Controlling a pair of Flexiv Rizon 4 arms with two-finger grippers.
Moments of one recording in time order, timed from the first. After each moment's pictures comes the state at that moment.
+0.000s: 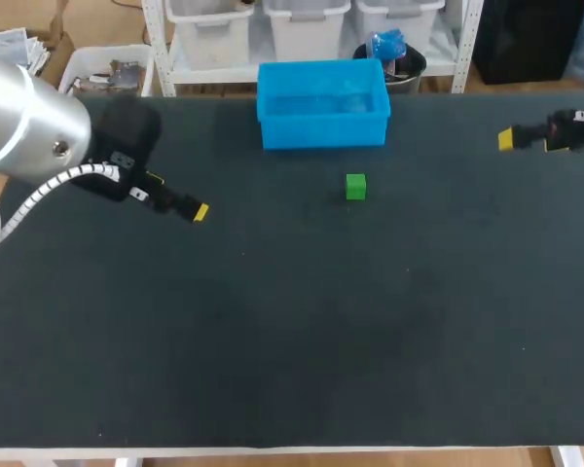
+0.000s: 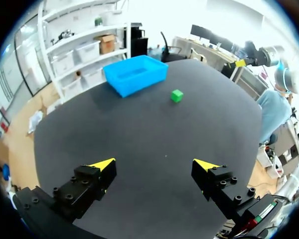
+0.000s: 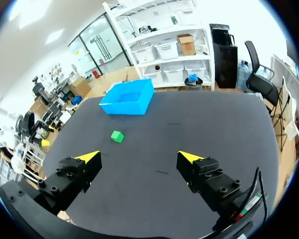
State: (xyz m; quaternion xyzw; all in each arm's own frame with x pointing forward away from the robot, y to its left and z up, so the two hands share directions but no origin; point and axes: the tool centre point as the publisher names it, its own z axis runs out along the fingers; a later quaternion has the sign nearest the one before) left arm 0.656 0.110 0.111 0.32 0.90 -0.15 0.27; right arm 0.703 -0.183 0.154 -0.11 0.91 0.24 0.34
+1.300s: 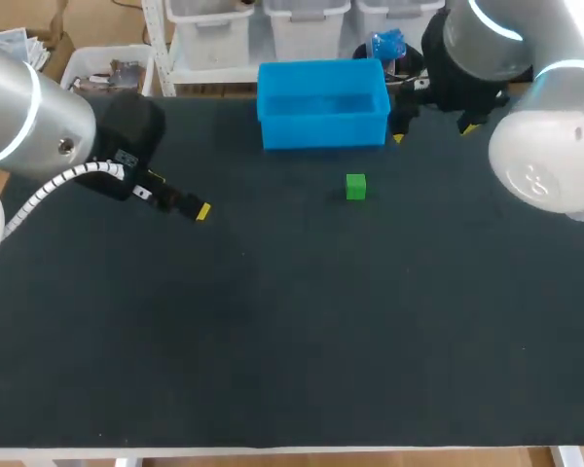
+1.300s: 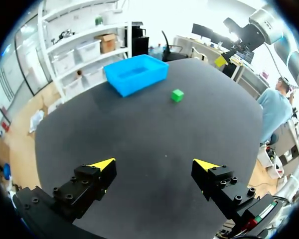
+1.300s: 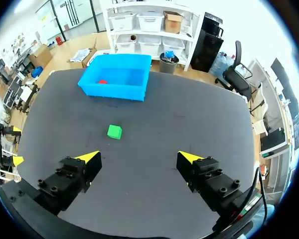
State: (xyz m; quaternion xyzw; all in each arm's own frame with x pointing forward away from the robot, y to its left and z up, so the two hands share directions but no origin) left arm 0.656 0.108 0.112 0.32 0.90 -0.14 0.27; right arm 0.737 -0.069 0.147 -0.08 0.97 0.03 0.21
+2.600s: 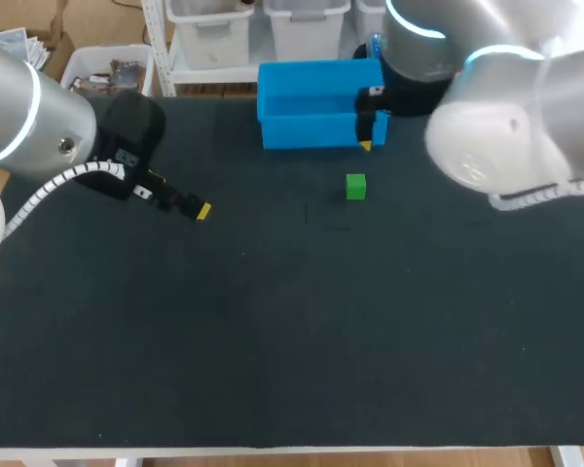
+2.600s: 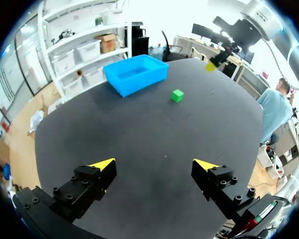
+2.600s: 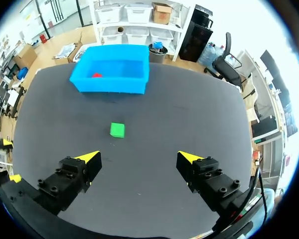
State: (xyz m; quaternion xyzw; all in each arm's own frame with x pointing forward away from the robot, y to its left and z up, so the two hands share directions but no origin) left arm 0.656 0.108 0.112 0.32 0.90 -0.14 0.27; right arm 0.743 -0.027 0.130 -0.03 0.98 -0.02 0.17
